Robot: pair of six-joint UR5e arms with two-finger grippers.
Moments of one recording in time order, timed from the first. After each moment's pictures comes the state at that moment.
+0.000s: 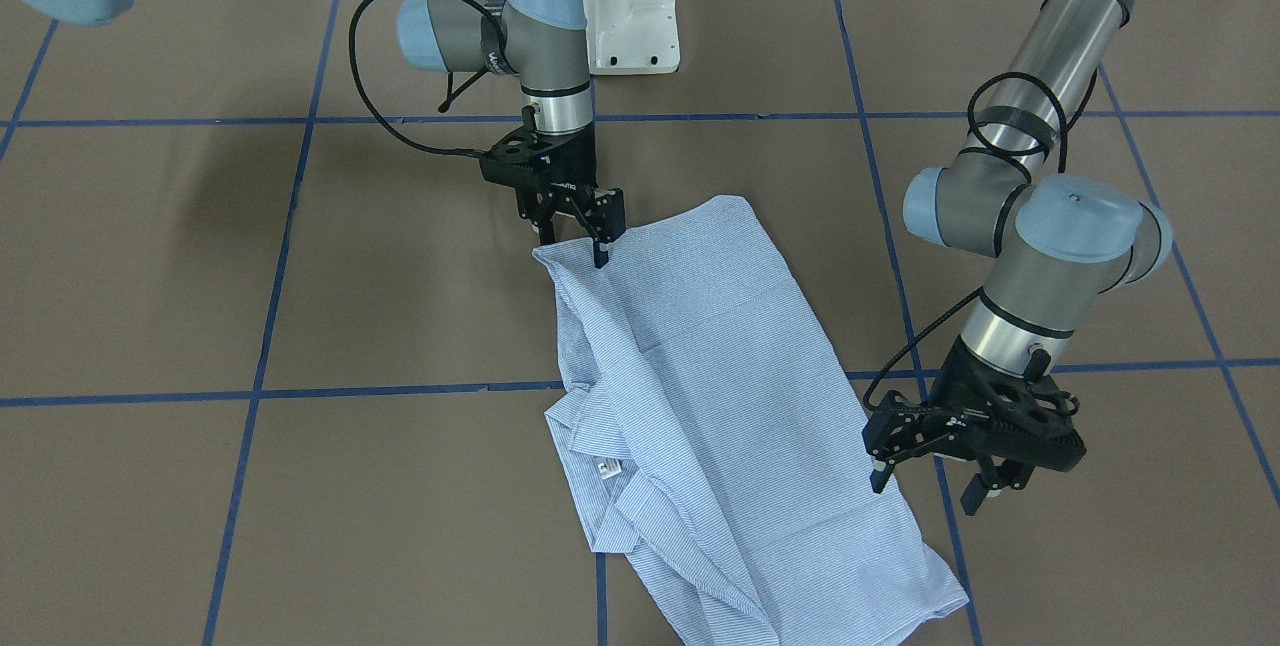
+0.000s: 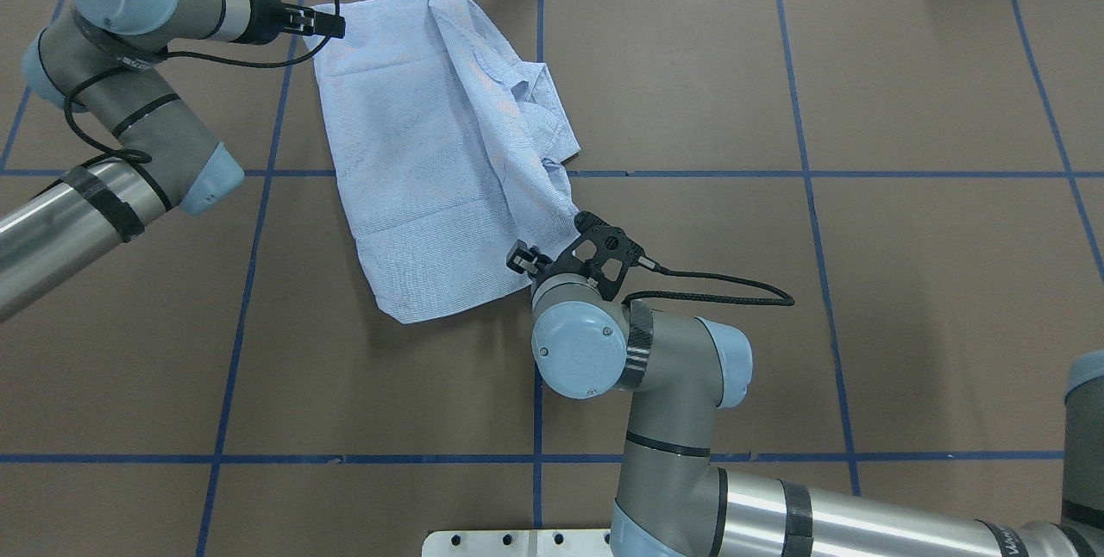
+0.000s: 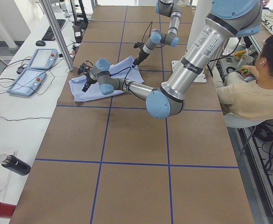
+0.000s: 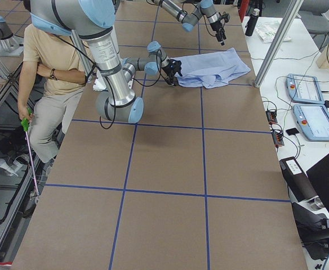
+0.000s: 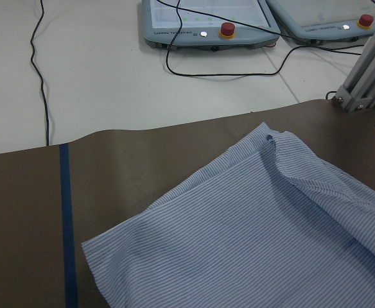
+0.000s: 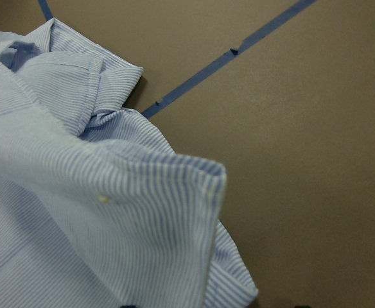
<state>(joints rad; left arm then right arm) -0.94 -2.20 -1.15 -2.50 -1.80 -0.82 0.29 -0.89 1.54 -1.31 1.23 1.95</state>
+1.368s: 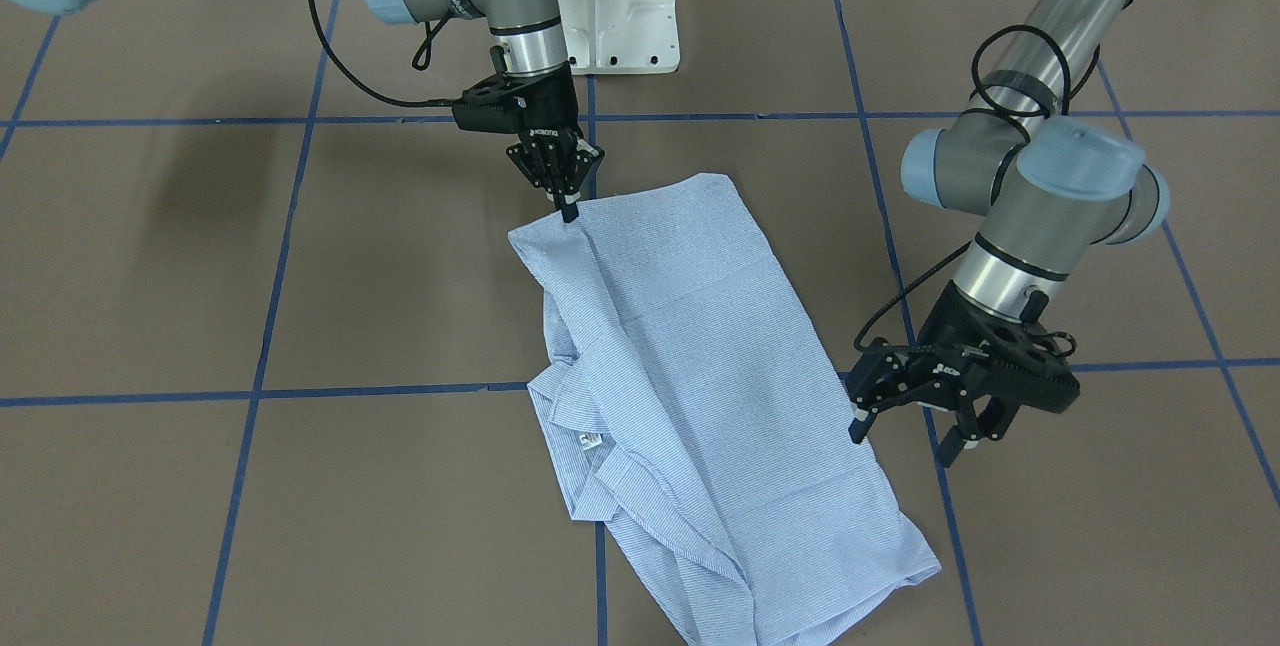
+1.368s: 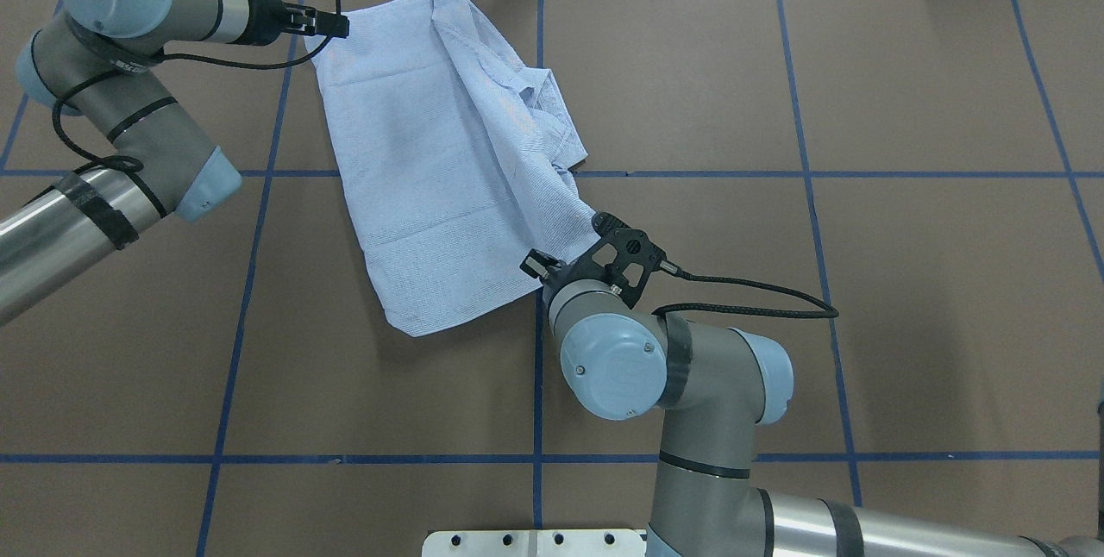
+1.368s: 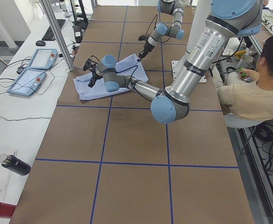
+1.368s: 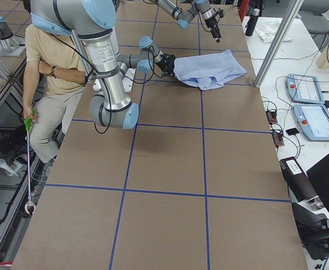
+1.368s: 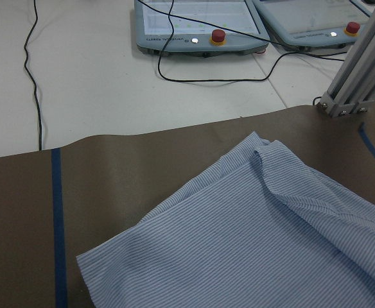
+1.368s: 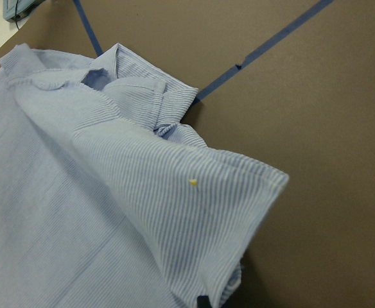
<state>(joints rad) -0.90 -2.07 -1.41 -2.49 -1.84 -1.01 0.23 -1.02 1.79 -1.31 1.18 1.96</state>
